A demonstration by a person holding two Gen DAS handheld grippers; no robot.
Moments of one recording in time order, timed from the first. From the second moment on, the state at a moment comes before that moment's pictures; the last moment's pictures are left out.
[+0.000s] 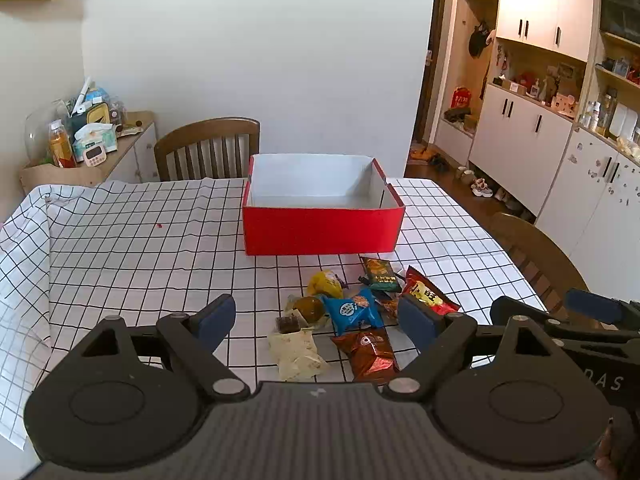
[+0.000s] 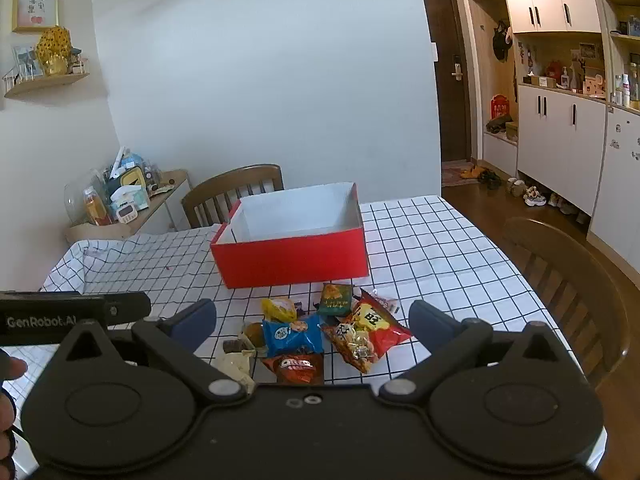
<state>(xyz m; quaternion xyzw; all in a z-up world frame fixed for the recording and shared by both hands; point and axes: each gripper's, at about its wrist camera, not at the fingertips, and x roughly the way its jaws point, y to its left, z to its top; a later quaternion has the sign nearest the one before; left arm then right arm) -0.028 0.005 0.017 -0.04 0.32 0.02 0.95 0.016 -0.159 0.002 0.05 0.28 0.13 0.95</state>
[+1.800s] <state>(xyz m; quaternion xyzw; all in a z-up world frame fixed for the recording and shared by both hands) -0.028 0.010 0.017 -0.05 0.31 0.00 0.95 0.008 -0.152 0.003 0.03 0.26 0.12 0.96</state>
